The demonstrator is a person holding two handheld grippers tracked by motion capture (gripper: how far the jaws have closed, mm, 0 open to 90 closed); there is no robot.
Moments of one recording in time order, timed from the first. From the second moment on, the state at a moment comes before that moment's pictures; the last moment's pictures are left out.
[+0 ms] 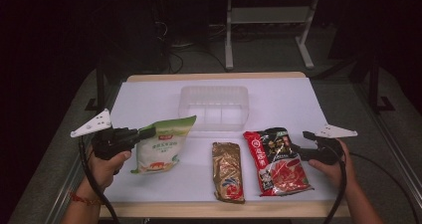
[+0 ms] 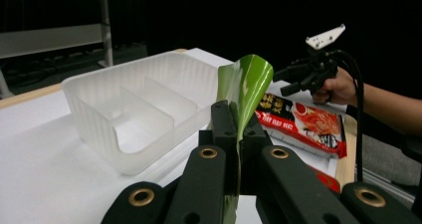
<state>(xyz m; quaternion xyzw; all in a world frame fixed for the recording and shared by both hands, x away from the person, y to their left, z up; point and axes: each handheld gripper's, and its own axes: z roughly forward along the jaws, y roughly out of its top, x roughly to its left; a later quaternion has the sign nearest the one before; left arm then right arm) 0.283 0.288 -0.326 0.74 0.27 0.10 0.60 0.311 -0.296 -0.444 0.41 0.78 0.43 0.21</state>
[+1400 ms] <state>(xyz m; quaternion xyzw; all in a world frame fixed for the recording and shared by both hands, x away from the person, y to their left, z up) 0.333 0.239 -0.265 0.68 0.29 0.13 0.66 0.306 -0.304 -0.442 0.43 0.76 0.44 0.21</state>
